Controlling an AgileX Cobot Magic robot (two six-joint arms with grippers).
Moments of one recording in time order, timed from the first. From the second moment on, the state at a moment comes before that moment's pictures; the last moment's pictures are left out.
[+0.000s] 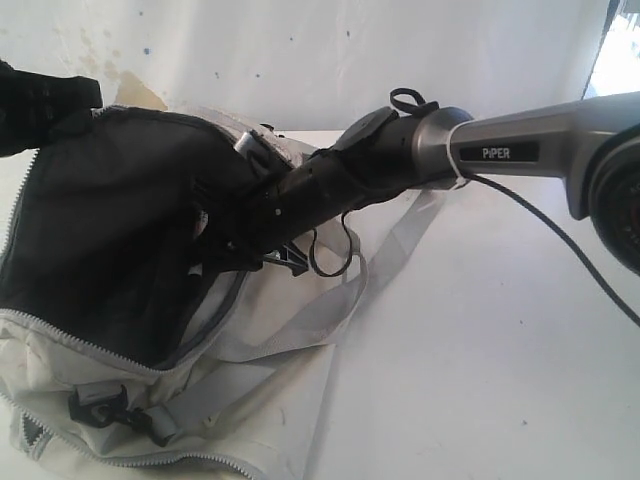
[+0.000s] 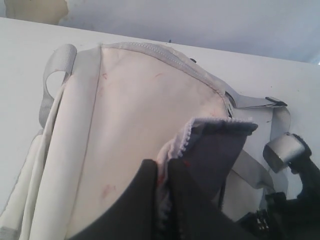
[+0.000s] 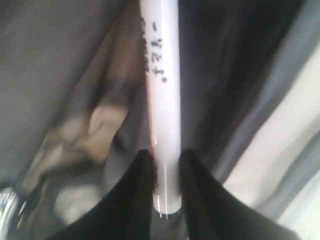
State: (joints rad) left arm -0.19 1.33 -0.95 -0.67 0.34 0.40; right arm 0.59 2.19 -1.57 1.19 0.81 -0.38
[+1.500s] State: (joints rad) left arm -0.19 1.33 -0.95 -0.67 0.53 0.67; right arm 0.31 2.14 -1.58 0.62 1.19 -0.52
